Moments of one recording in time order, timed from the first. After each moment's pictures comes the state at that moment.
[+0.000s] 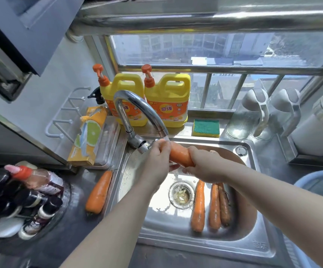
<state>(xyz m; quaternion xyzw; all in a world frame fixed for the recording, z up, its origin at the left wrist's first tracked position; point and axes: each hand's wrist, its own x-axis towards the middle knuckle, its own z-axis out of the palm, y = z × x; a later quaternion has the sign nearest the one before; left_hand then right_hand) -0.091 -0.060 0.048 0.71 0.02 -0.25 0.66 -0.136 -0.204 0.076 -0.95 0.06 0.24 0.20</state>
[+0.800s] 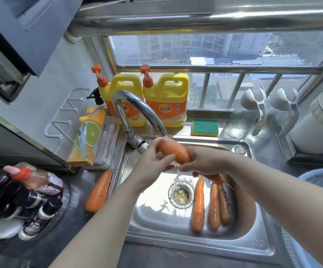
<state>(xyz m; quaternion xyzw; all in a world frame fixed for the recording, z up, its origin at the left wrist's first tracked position) -0.080 -0.033 0.041 0.71 -0.10 -0.29 0.64 -0.129 -0.211 0.093 -0.88 0.04 0.31 0.36</state>
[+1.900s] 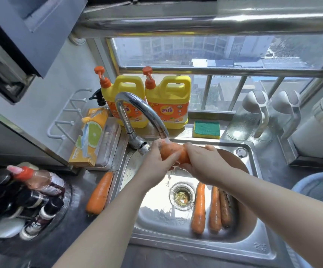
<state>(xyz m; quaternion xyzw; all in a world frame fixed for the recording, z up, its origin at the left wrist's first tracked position) -0.082 -0.043 0.050 0.79 -0.10 -0.24 0.56 -0.135 -0.205 0.059 -0.98 0.02 0.11 0.14</state>
